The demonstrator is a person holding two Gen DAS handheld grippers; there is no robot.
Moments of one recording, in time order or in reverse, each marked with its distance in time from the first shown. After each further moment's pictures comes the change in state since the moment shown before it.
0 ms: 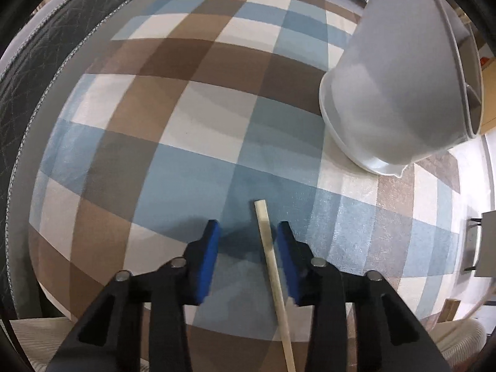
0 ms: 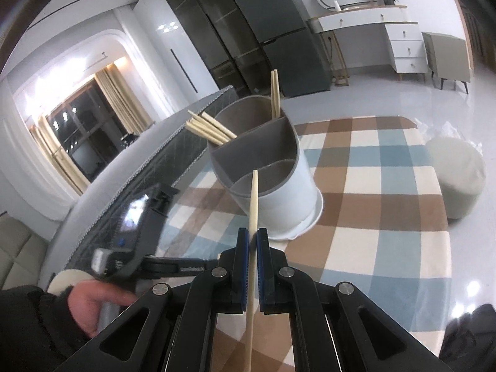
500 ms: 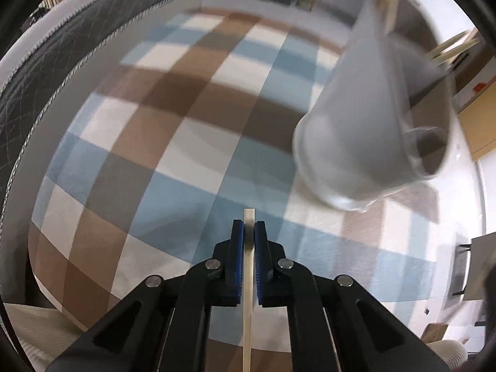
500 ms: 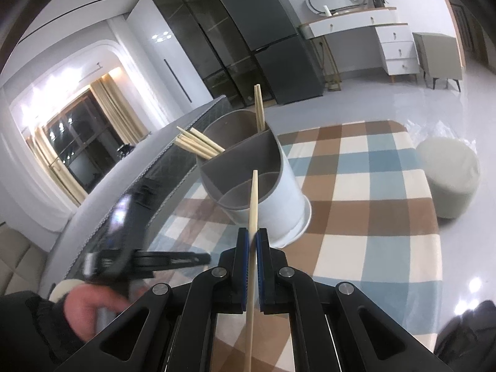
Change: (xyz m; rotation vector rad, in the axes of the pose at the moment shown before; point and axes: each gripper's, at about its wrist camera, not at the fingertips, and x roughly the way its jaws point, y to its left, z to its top) left arm -0.044 0.010 -0.014 -0.073 -0.139 -0.072; right arm -0.010 -0.010 0.003 0.027 -0.037 -0.021
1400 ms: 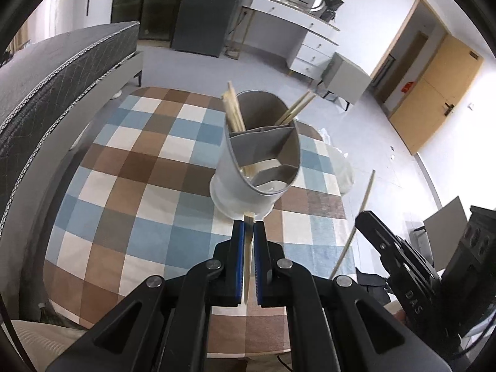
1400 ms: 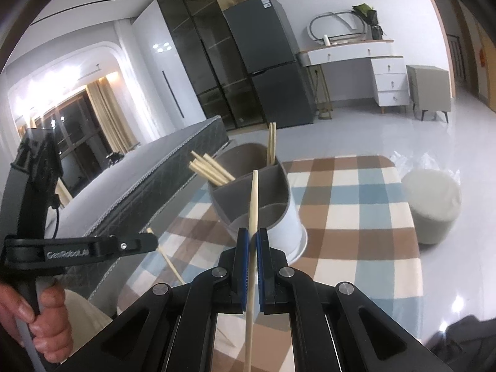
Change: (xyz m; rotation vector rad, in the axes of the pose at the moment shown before) left arm -0.109 -0.042 0.002 0.173 -0.192 -0.264; right arm -0.021 0.033 0.012 -0.071 -0.108 -0.092
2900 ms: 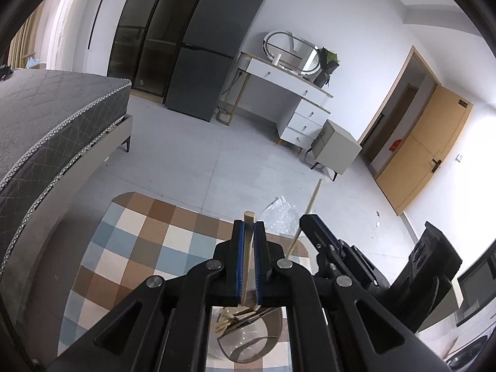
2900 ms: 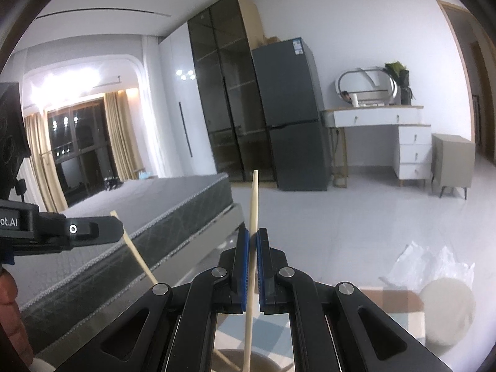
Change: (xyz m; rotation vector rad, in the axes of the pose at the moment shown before) left arm 0.005 0.021 0.165 -0.055 -0.259 -0.075; right arm 0.124 0.027 0.156 -0.170 -0.210 0.021
